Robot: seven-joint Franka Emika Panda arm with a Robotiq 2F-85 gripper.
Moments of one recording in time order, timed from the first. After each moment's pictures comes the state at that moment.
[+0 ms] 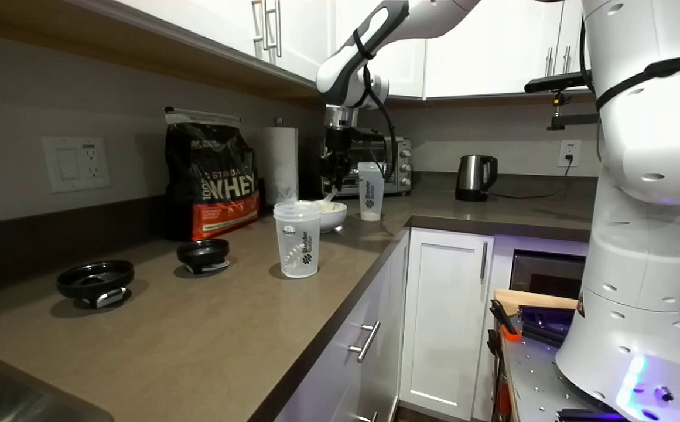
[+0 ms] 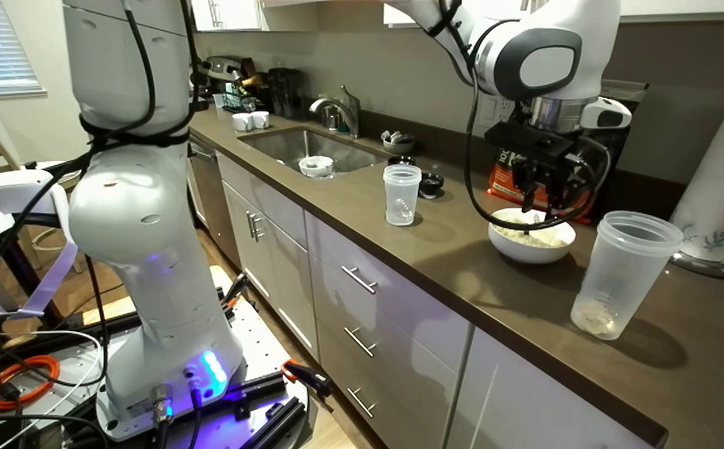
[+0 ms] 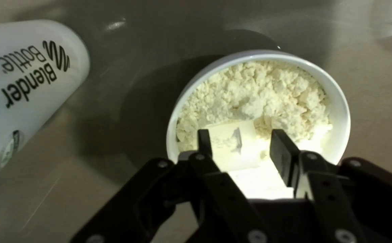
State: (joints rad) arm -0.26 0.25 -0.22 -1.90 0.13 2.26 -0.31
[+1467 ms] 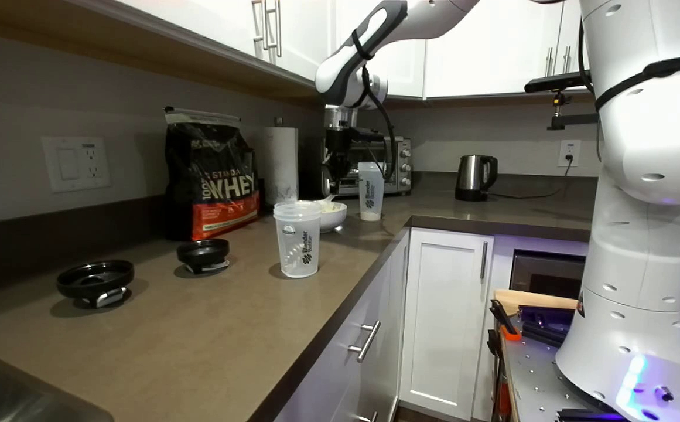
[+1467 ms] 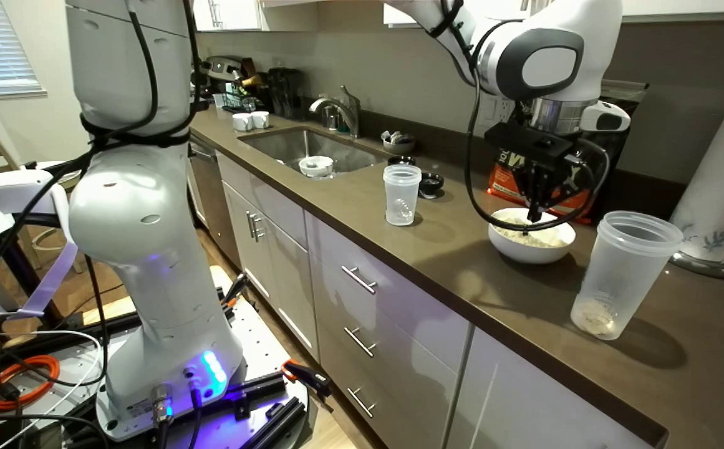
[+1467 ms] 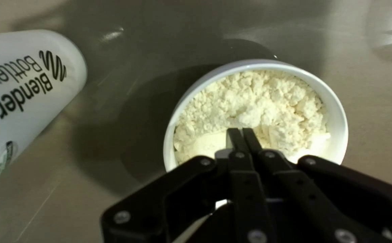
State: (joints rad) arm -0.26 0.26 -0.22 -1.88 0.13 2.22 -0.31
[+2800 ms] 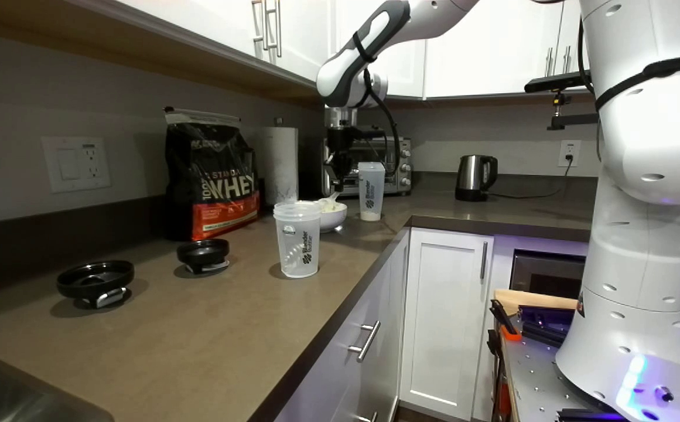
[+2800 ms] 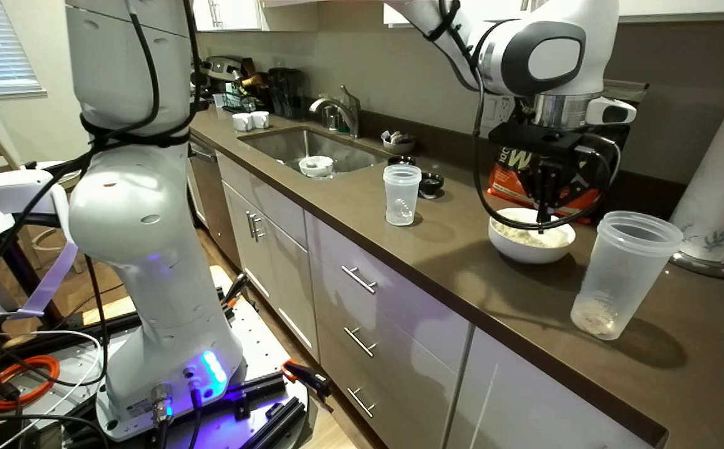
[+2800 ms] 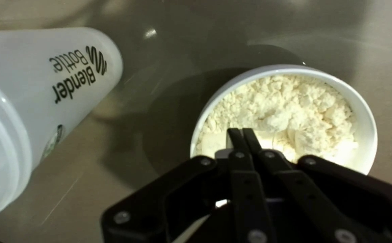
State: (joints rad) arm -0.26 0.26 -0.23 -1.87 0.02 2.22 -0.28
